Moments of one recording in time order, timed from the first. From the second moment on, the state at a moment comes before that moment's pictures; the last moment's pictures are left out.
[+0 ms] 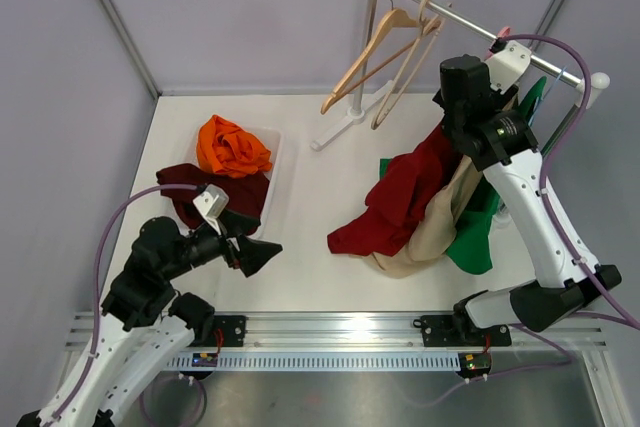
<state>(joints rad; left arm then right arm) -0.50 0.37 0.66 -0.48 0.48 -0.31 0.43 1.39 1.74 -0.82 0.84 0.64</state>
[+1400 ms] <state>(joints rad) -0.55 0.46 0.66 -0.49 0.50 -0.31 0.38 1.43 1.75 -0.53 0.84 0.44</state>
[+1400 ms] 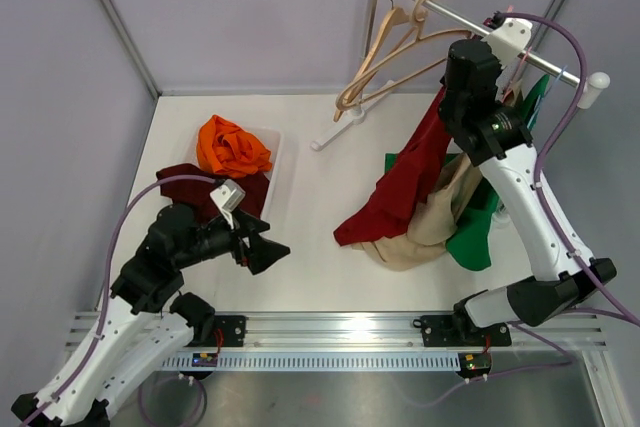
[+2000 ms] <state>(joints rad) -0.58 0.59 0.82 -0.48 0.55 -0.34 0.73 1.35 1.46 -0.34 1.10 0.39</state>
